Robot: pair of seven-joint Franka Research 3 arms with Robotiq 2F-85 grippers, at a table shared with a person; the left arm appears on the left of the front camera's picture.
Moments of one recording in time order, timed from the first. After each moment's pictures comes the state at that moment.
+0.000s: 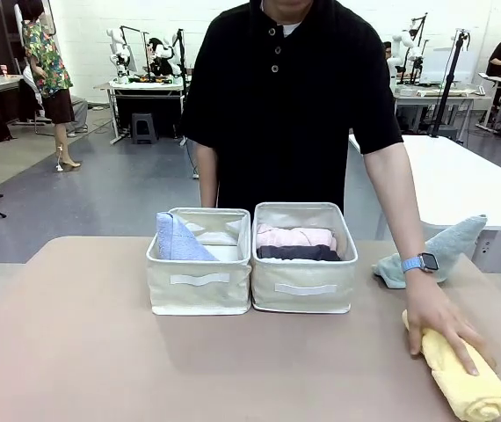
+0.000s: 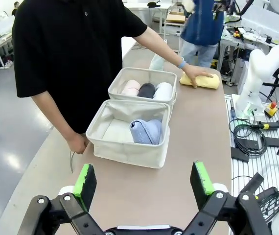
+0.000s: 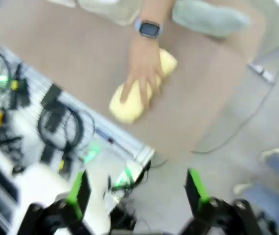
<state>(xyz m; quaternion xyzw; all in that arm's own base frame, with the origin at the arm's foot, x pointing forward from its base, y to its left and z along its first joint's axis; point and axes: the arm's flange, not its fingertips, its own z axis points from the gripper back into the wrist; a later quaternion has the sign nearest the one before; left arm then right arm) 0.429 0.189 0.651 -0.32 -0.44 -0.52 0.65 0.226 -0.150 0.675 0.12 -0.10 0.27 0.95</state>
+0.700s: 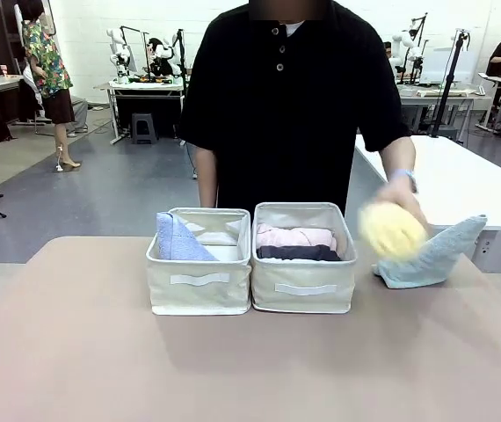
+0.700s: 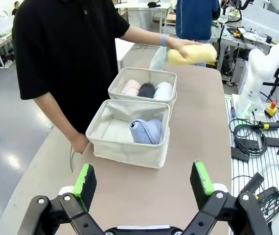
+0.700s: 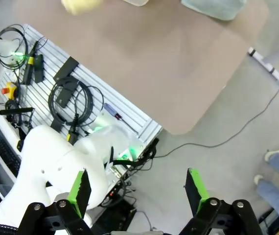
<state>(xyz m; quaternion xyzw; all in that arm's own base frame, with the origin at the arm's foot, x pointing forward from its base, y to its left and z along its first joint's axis) 0.429 0.188 0.651 -0.32 -0.44 -0.52 0.65 0.205 -0.197 0.691 0.15 -0.09 0.30 0.94</state>
